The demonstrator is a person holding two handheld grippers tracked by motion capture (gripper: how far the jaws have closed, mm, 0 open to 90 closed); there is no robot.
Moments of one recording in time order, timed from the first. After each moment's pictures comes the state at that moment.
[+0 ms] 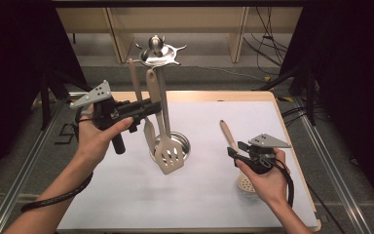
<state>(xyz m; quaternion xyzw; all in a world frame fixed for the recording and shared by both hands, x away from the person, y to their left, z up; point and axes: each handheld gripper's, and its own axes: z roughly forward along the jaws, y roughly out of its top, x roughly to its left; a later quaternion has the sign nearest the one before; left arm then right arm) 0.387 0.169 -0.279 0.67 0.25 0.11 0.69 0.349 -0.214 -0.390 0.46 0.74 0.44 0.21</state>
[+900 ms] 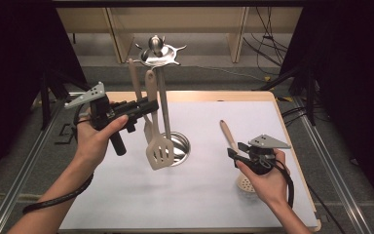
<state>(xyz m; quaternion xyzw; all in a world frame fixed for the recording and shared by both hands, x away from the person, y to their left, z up) 0.390 0.177 -0.286 0.64 0.28 0.08 0.71 0.349 -0.215 -0.393 0.45 0.75 0.44 0.22</state>
